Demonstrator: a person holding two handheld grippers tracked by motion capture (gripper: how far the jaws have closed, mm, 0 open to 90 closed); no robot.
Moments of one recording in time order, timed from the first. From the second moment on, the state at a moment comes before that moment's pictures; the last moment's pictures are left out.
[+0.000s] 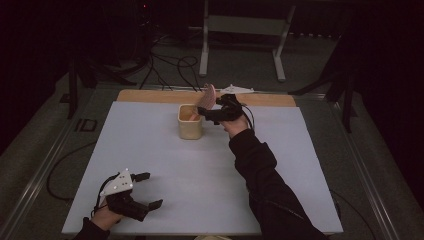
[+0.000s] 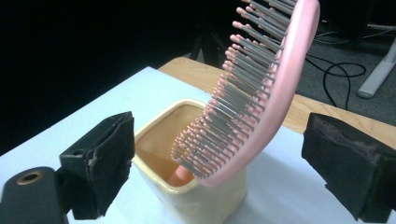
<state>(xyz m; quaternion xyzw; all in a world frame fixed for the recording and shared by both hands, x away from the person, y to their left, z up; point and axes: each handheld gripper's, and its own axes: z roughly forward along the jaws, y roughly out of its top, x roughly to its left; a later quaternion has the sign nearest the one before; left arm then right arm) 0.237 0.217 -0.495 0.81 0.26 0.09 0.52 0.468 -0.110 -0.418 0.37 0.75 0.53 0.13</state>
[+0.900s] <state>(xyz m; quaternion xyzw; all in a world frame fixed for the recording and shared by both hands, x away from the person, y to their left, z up) 0.236 0.217 -0.494 0.81 0.26 0.09 0.52 0.458 -0.125 -0.421 0.36 0.77 0.52 0.13</state>
